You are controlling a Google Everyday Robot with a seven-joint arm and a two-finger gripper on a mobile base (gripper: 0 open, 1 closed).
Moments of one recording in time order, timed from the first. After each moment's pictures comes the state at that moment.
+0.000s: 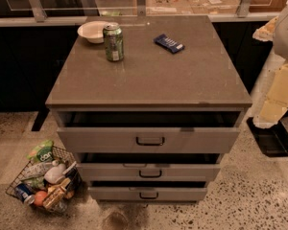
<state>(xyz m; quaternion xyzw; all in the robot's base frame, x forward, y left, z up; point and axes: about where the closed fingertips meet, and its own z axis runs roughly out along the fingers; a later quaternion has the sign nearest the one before) 0.438 -0.215 0.984 -0.60 0.78 -0.04 0.17</state>
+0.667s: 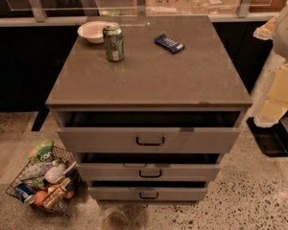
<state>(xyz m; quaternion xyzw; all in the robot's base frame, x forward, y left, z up) 0.440 -0.214 0.985 -0.61 0.77 -0.05 0.17</state>
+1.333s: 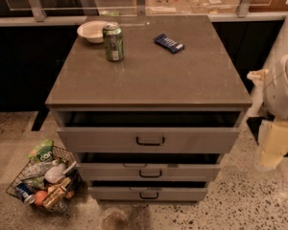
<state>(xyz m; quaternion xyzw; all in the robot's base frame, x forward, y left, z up) 0.412 -0.232 0.906 -0.63 0.76 -0.09 0.14</state>
